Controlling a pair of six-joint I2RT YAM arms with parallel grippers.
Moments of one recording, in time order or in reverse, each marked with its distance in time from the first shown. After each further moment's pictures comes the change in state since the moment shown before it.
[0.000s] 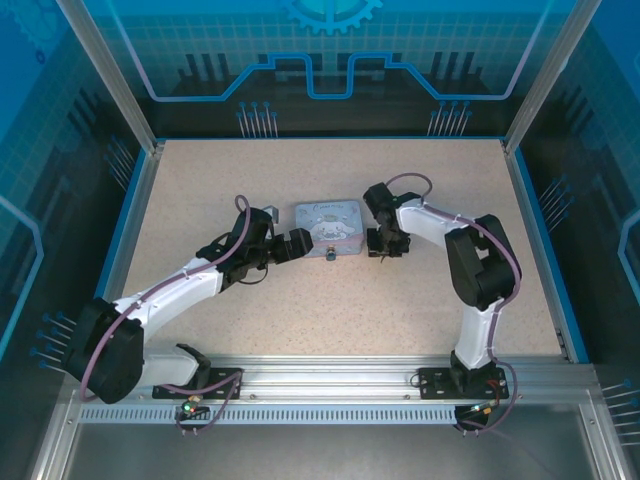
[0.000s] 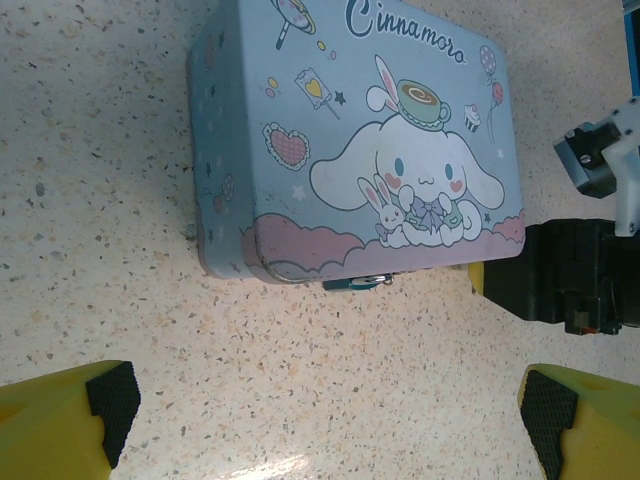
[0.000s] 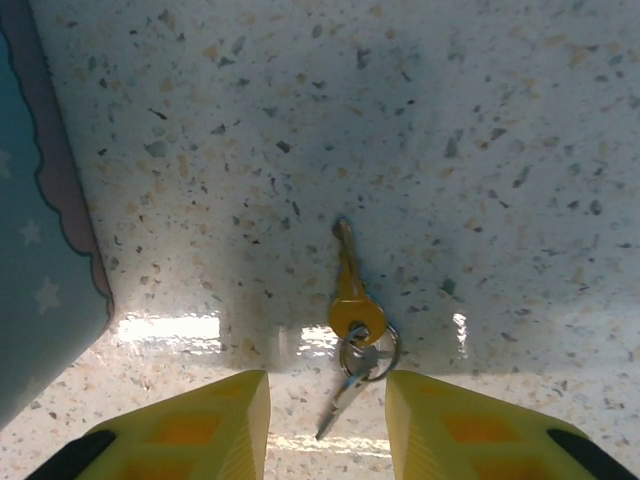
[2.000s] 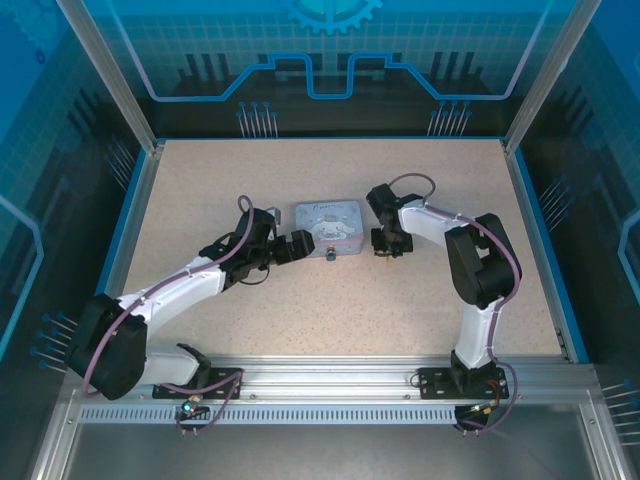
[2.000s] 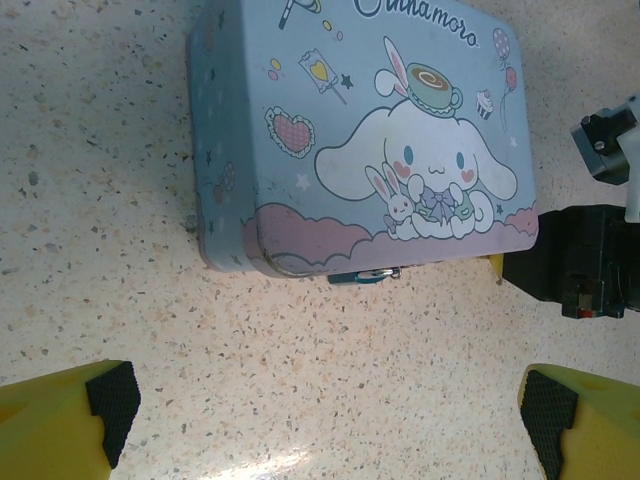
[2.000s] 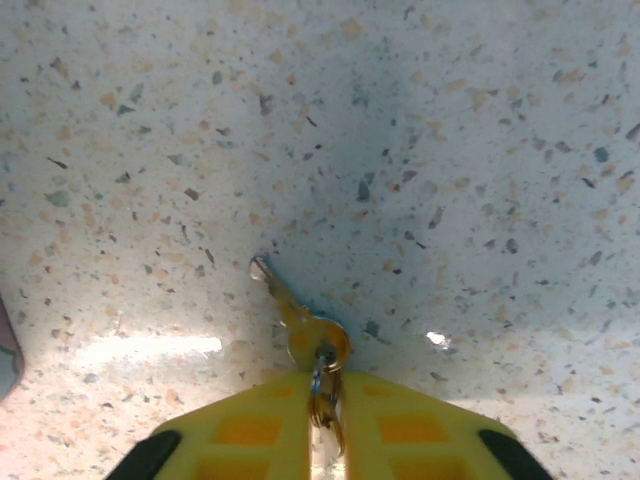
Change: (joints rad) left arm -0.008 0.023 0.005 -0.001 0.000 0.000; right arm -0.030 0.003 -0.027 0.043 0.056 -0.021
